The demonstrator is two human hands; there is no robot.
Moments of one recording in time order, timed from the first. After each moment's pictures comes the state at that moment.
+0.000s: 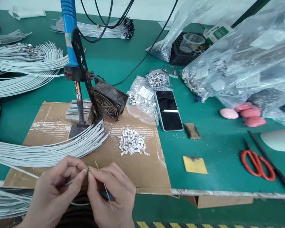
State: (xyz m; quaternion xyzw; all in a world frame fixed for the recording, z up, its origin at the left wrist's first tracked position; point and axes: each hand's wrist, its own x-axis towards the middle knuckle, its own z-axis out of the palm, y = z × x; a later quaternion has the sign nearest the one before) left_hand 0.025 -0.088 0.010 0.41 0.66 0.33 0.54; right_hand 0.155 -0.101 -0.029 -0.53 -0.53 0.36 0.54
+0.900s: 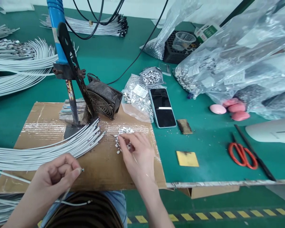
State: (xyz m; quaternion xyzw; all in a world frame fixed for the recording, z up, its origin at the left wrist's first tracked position) left_hand 0.012 -0.070 0.010 0.36 0.64 0.29 0.62; right_hand 0.226 -0.033 -0.046 -0.62 -0.67 0.16 0.39
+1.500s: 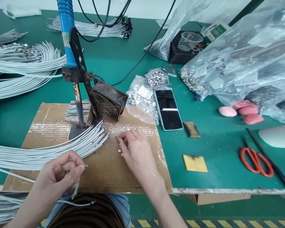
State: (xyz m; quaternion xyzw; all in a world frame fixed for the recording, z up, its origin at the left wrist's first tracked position) left_hand 0.006 -0.069 -0.002 0.35 0.62 0.32 0.63; right_hand 0.229 -0.011 -0.044 -0.60 -0.73 0.19 0.26
